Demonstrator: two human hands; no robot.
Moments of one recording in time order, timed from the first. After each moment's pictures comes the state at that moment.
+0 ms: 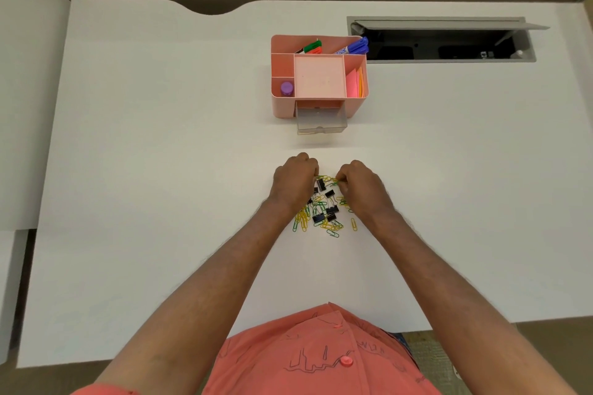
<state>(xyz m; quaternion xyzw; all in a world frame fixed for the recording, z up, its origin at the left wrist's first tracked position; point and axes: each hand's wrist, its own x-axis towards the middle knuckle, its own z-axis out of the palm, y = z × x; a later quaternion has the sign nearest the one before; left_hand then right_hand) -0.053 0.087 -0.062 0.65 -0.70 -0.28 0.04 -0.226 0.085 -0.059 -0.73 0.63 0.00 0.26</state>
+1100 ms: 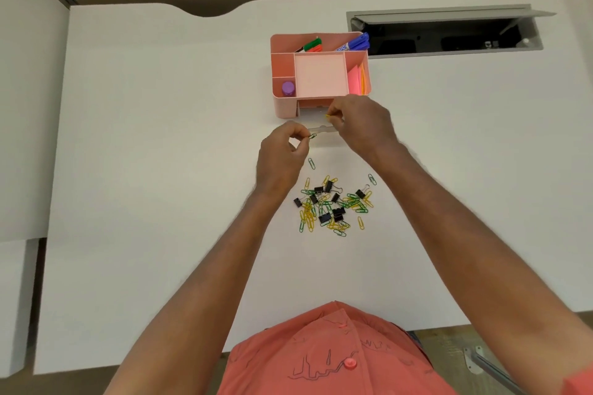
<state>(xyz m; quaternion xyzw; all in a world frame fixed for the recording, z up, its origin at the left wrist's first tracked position) -0.023 0.069 -0.018 0.69 -0.52 -0.36 0.35 -0.189 -0.012 0.004 -0.79 0.60 -0.07 0.14</state>
